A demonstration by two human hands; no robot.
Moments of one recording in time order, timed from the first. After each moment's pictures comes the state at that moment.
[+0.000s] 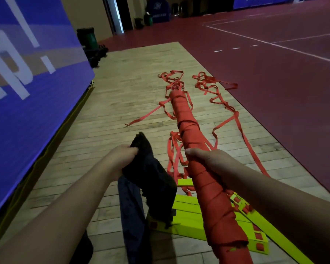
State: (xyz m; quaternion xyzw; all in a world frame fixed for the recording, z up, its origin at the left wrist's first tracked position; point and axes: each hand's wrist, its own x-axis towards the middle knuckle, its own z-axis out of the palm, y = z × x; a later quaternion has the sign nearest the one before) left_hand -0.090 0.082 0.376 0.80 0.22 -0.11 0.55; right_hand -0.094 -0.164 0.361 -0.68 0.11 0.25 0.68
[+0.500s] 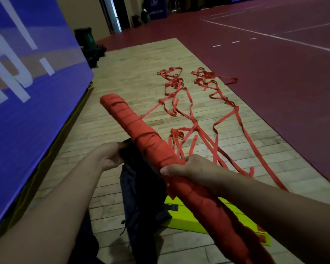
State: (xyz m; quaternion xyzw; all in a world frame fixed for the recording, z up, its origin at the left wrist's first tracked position) left_hand -0.059 0.120 0.355 0.63 0.28 -0.11 0.71; right_hand -0.124 -0.141 0.367 -0.71 -0.05 0.32 0.62
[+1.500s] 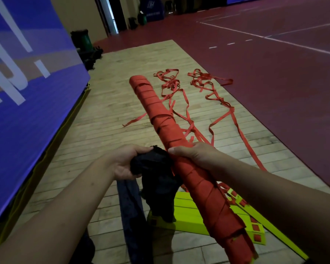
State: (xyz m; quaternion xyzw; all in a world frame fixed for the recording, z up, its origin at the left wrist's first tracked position) left_hand -0.082 0.063 0.378 0.57 0.20 -0.36 0.71; right_hand -0.092 -0.162 0.363 -0.69 0.00 0.27 0.67
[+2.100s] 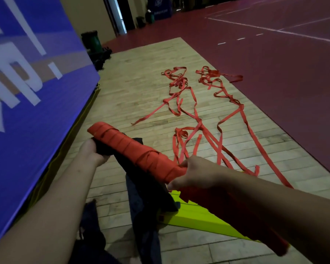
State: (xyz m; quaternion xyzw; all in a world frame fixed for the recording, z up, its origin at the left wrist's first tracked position) left_hand -0.056 0.168 0.365 0.47 0.35 0.07 0.80; right_hand -0.101 -0.153 0.341 -0.87 -0.19 0.25 0.39
